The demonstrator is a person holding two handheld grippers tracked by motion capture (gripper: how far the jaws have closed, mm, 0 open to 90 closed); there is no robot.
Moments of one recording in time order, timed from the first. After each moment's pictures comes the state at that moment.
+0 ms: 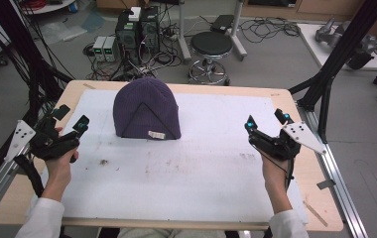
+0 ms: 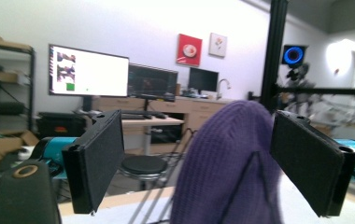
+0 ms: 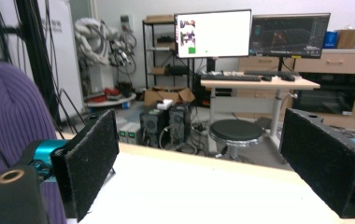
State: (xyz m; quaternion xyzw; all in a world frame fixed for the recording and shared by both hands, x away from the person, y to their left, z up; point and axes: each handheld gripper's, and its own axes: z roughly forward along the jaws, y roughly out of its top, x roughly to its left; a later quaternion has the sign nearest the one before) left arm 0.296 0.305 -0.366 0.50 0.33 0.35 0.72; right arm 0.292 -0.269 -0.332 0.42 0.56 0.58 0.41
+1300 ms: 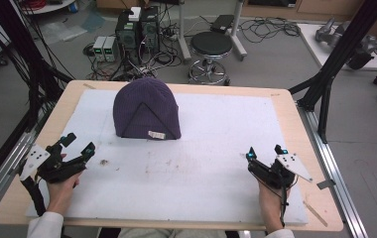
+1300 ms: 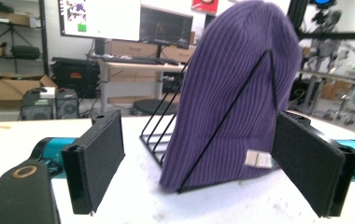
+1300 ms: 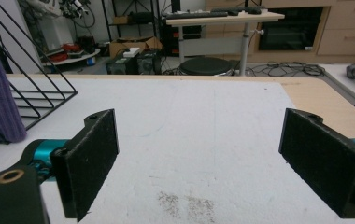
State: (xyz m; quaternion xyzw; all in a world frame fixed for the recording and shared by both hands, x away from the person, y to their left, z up) left arm 0.269 0.307 -0.426 0.57 0.39 0.34 0.64; right arm 0.263 -0.281 -0.419 0.52 0.57 0.49 0.40
